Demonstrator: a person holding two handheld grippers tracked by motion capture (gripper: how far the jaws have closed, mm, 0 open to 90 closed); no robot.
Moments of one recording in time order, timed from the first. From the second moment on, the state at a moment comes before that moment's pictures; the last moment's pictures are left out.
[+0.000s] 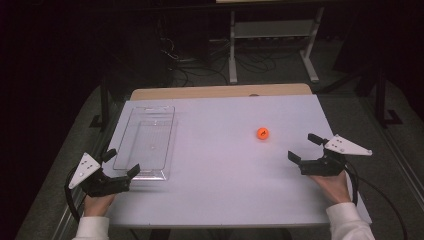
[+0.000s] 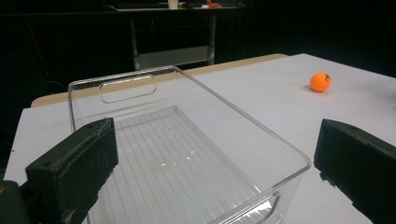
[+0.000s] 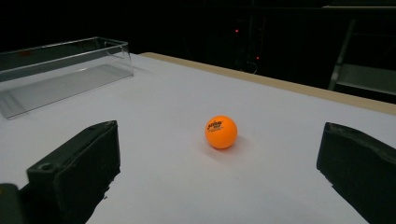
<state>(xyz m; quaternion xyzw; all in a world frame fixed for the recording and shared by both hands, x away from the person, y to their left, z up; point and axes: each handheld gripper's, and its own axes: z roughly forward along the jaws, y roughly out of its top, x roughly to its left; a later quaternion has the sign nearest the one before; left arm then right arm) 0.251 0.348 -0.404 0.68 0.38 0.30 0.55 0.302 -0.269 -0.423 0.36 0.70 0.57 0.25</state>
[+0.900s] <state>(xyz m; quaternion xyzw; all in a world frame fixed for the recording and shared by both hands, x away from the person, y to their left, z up) 0.254 0.333 -0.394 0.70 0.37 0.30 0.54 0.297 -0.273 -0.420 0.37 0.69 0.57 0.25</state>
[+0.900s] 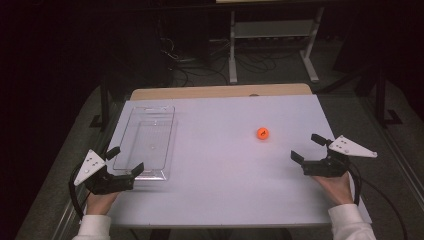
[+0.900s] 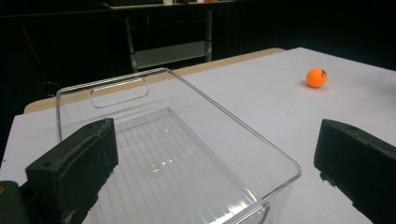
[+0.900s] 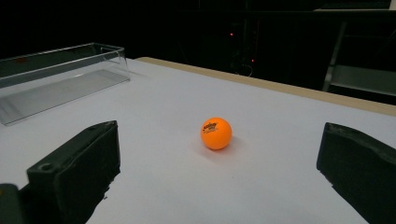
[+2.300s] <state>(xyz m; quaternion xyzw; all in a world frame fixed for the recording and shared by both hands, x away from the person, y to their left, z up) 0.292 0.305 -0.339 0.75 0.31 0.28 0.51 0.297 -0.269 -0.421 0.36 0.70 0.56 0.25</state>
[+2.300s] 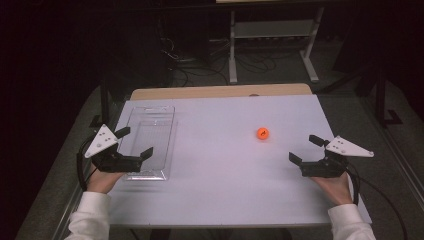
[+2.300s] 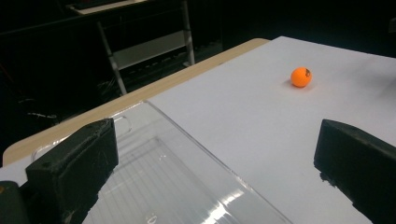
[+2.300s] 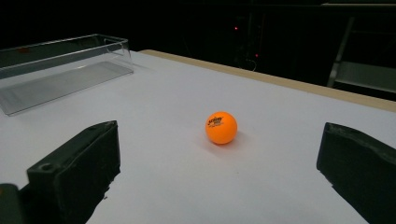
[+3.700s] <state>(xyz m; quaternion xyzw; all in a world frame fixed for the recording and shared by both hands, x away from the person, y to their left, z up) 0.338 0.251 -0.293 0.81 0.25 0.26 0.46 0.298 -0.267 -0.422 0.36 0.71 0.56 0.24</state>
